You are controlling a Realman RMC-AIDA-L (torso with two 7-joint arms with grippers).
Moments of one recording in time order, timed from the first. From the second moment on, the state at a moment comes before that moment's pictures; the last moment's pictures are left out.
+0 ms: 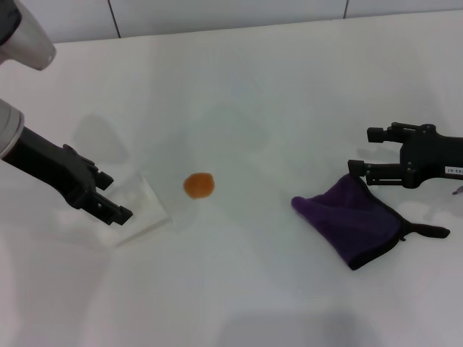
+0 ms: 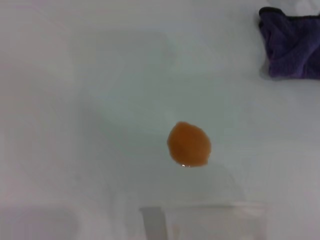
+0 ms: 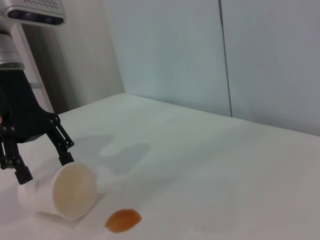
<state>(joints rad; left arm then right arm) -1.25 -2.04 2.85 -0.59 0.53 1.59 -1.54 0.30 2.00 -0.92 -0.79 -1.75 -1.39 1.38</state>
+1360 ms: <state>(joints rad) -1.22 -2.05 2.85 -0.59 0.51 1.58 -1.54 0.30 2.00 -0.92 -0.79 -1.75 -1.39 1.37</state>
